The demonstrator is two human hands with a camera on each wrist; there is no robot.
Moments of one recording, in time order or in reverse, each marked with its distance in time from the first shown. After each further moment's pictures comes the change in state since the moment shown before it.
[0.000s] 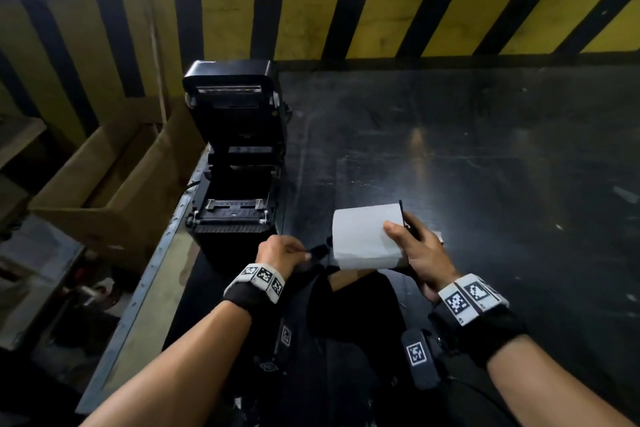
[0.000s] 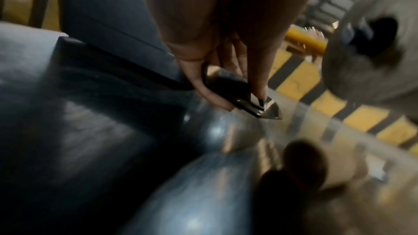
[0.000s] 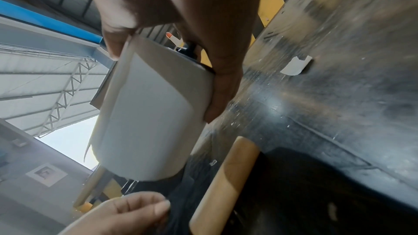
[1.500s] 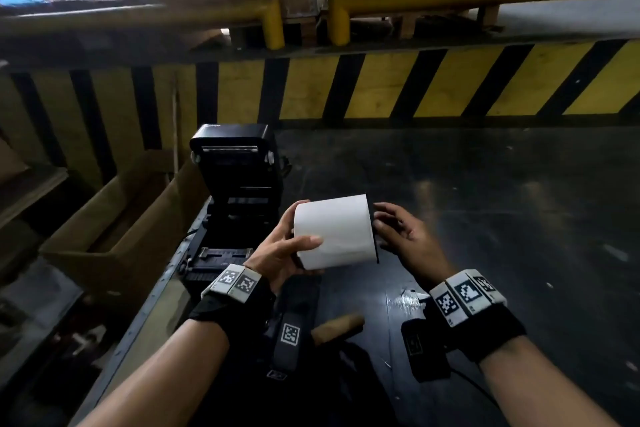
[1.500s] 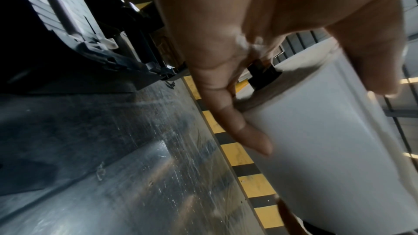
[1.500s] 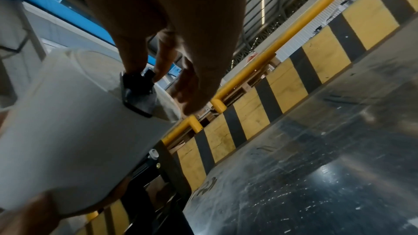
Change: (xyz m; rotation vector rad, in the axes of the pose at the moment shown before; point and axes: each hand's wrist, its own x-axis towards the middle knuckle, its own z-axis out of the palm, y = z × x) left_hand -0.027 0.122 -0.049 -0.943 -0.407 0.210; right_hand 0.029 -0.085 -0.010 -0.225 -0.181 -0.351
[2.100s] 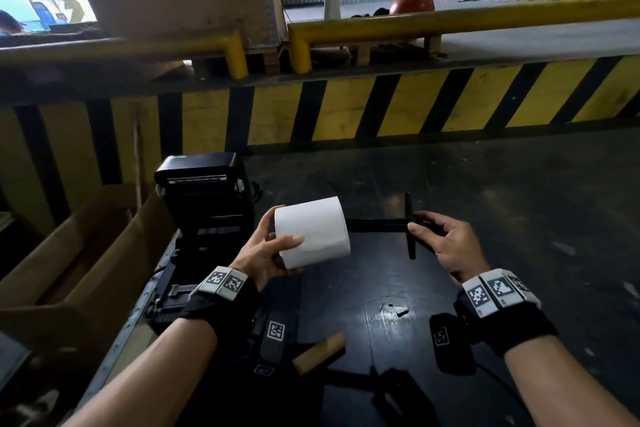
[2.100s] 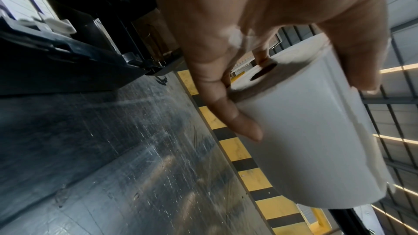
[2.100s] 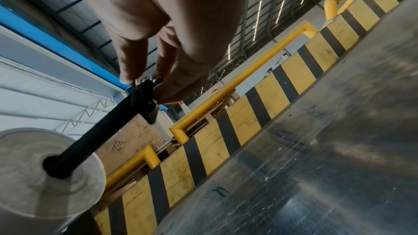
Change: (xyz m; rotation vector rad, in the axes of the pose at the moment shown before) left_hand 0.039 0.014 -0.002 0.084 0.000 0.013; right_hand -0.006 0.000 -0.088 -0.157 0.387 -0.076
